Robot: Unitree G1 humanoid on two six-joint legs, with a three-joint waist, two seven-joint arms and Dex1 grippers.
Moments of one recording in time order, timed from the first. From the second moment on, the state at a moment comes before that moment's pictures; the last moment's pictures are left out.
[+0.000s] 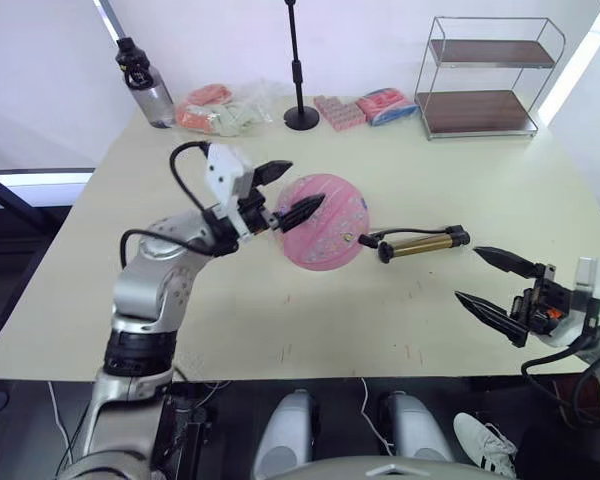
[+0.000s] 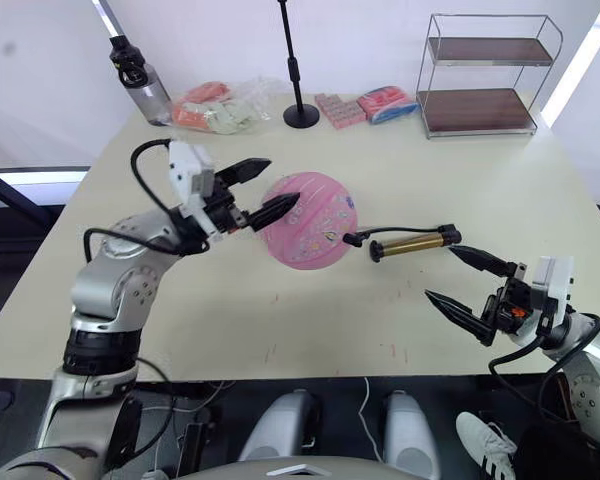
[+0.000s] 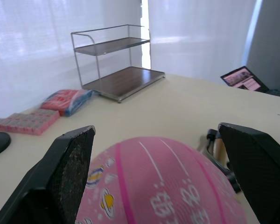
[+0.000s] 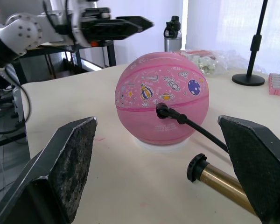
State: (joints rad) left arm -0.54 0.51 0.03 -0.16 -0.47 0.50 -0.65; right arm 0.14 -0.66 -0.22 -0.26 0.77 0.02 1.07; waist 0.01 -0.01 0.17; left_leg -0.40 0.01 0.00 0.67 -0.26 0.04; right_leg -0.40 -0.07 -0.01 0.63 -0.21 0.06
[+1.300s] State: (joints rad) left arm -0.64 0.36 -0.08 0.18 -0.26 0.31 -0.70; right arm -0.27 -0.57 0.10 -0.05 0.07 -0.11 0.82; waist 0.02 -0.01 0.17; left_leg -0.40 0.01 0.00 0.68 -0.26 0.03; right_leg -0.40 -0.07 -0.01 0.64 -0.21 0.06
